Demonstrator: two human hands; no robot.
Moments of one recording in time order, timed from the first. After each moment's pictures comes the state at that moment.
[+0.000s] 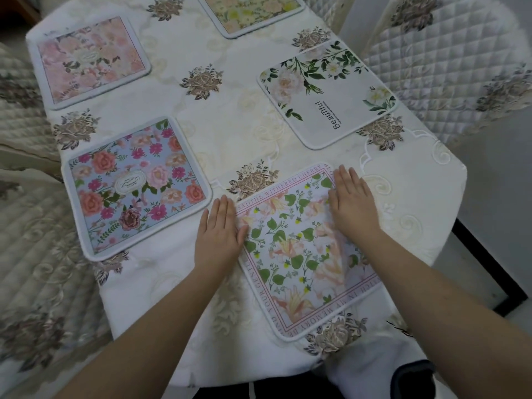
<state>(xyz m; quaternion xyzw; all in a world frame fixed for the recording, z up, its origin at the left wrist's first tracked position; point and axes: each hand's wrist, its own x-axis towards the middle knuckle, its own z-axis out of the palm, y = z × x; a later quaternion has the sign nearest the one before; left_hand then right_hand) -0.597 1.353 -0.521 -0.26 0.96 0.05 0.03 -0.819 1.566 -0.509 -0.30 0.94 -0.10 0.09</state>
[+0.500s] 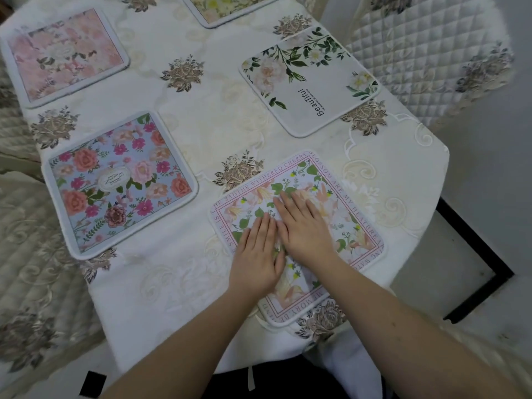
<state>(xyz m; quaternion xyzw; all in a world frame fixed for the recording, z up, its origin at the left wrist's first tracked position) -0.593 1.458 -0.527 -0.14 0.98 0.12 0.06 -0.720 1.551 -0.526 -0.41 0.91 -0.05 0.10</state>
